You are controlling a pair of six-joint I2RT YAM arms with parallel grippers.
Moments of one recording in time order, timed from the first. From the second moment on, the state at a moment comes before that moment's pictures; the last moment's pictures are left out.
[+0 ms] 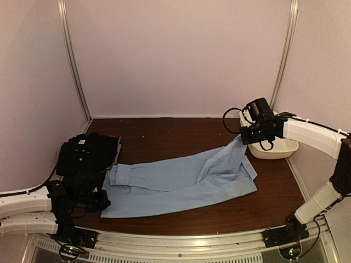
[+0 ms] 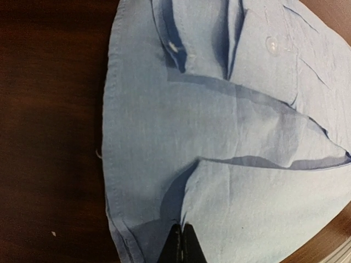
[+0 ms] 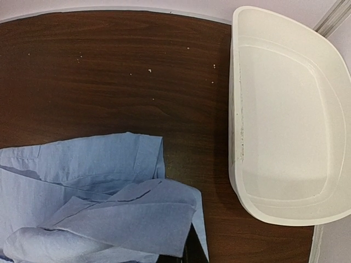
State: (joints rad) left arm -0.75 0.77 0.27 -0.50 -0.11 -0.97; right arm 0.42 1.47 1.15 -0.55 0.28 0.18
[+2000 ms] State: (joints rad) left arm -0.84 1.43 0.77 0.11 0.17 -0.48; right arm 0.61 1.02 0.71 -0.74 0.13 0.68
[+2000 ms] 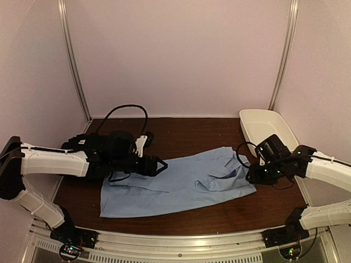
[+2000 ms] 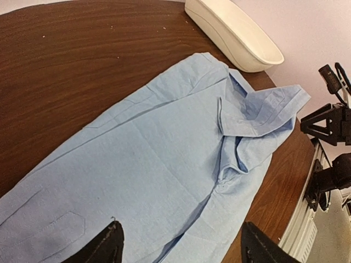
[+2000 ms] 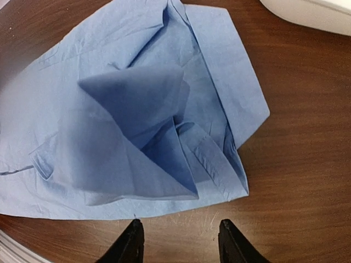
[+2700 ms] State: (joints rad) left arm -0.90 1.73 1.02 0.13 0.29 -0.45; right arm 0.75 1.29 1.08 -0.78 0.38 0.60
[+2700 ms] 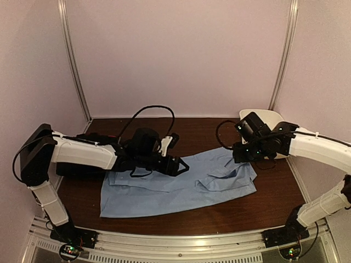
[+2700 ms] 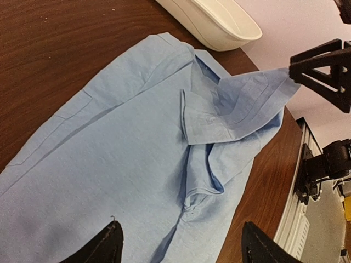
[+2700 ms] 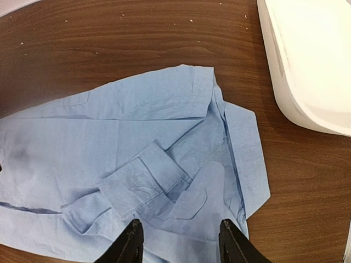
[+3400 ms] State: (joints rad) left arm -0.96 2.05 1.34 0.13 0.47 -0.52; right arm 0.73 1.19 0.58 -0.49 0.19 0.67
